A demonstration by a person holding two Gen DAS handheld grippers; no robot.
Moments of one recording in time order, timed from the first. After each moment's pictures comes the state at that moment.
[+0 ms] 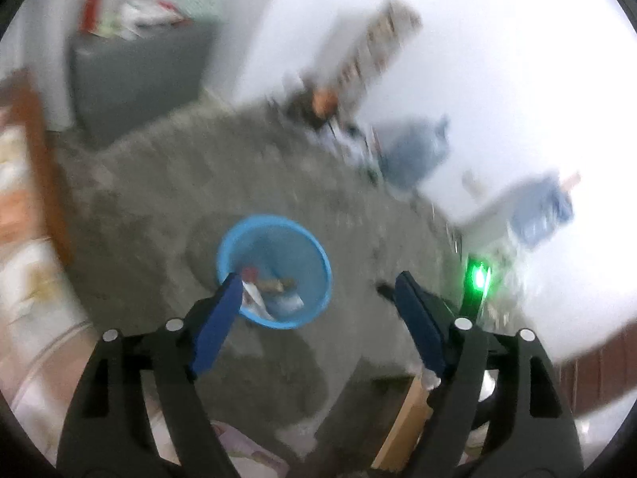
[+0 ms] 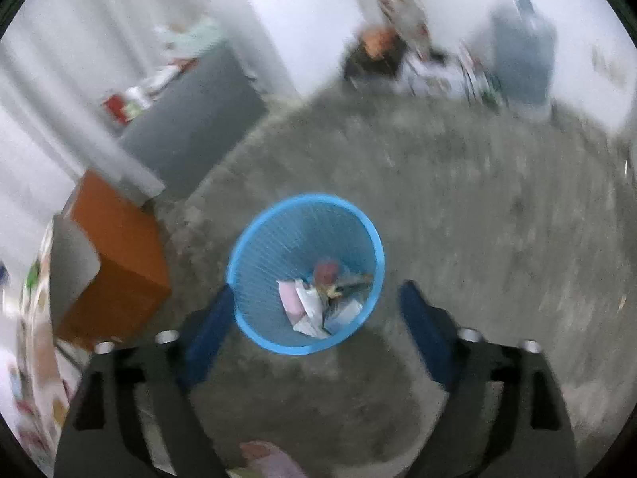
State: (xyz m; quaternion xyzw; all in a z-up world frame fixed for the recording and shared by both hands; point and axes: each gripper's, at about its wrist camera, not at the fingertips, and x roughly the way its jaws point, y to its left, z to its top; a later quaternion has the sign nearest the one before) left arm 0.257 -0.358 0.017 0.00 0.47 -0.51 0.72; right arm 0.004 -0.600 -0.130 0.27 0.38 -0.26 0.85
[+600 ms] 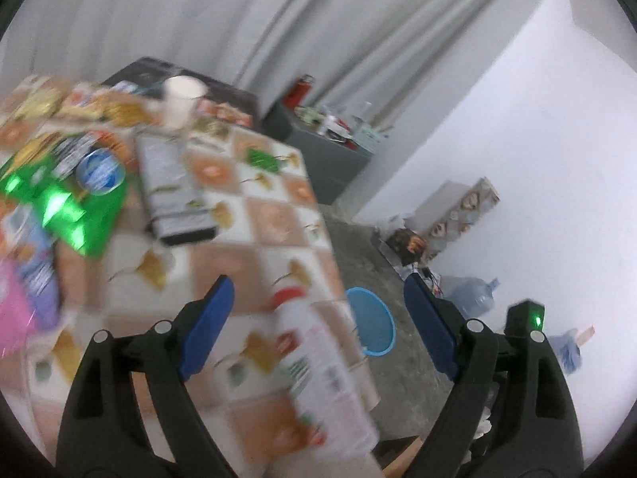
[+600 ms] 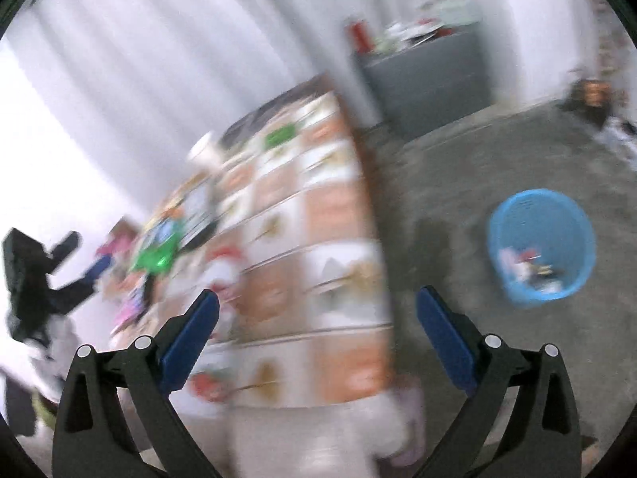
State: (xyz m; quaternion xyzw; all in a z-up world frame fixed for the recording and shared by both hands) left arm 0.149 0.033 0.037 -0.21 0.36 -0.30 0.85; right arm 0.044 -0.314 -0.014 0.24 0.42 0.10 0.87
